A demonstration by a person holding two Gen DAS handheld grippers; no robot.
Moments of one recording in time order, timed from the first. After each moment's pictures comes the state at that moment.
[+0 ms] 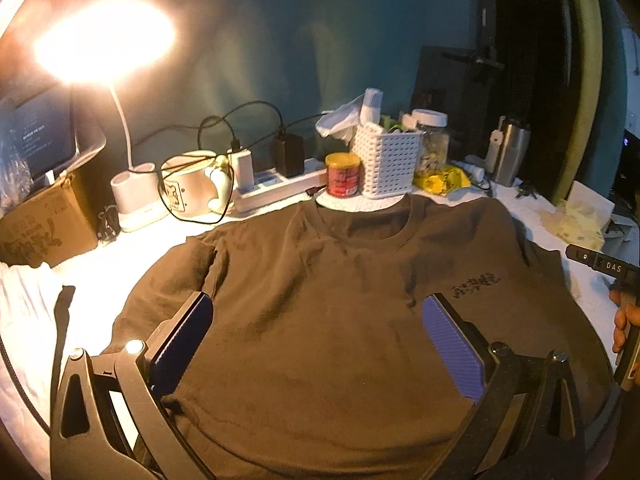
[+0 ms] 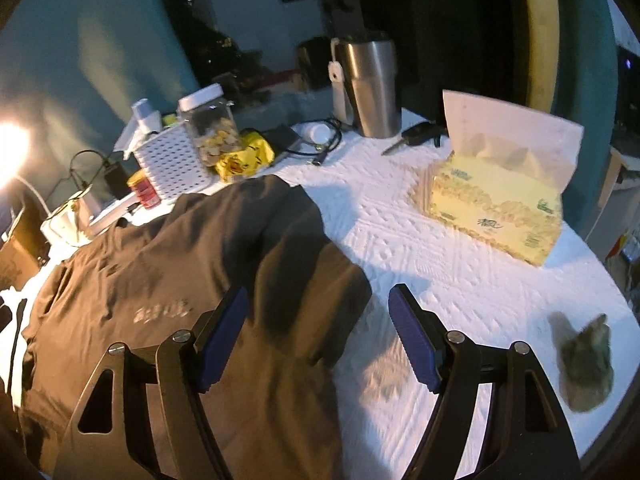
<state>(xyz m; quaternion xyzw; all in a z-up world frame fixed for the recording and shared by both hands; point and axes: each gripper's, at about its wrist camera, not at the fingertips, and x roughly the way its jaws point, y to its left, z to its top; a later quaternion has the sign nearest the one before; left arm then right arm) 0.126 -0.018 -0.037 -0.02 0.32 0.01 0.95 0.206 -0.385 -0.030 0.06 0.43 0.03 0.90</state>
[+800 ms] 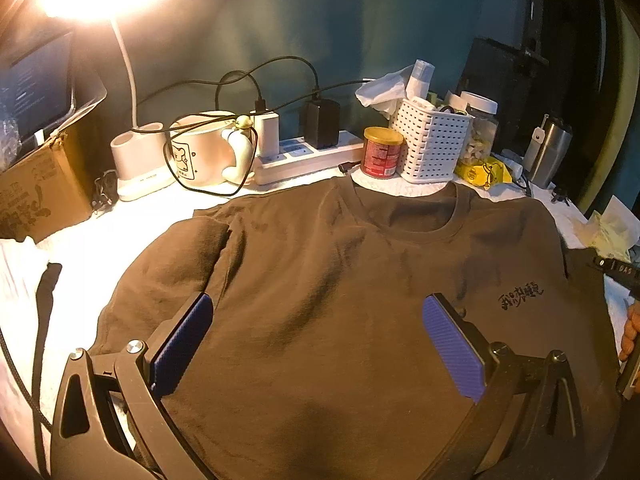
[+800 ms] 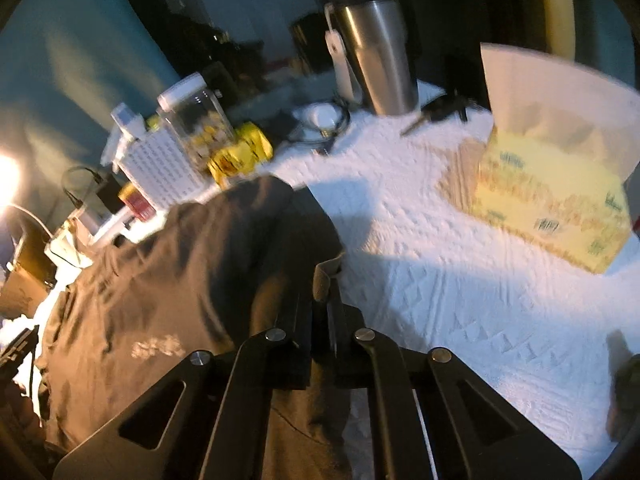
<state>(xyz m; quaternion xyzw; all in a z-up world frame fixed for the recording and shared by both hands) 0.166 0.012 -0.064 -0.05 0.36 0.03 0.93 0.238 -0.379 -0.039 0.11 0.43 0.06 0.90</state>
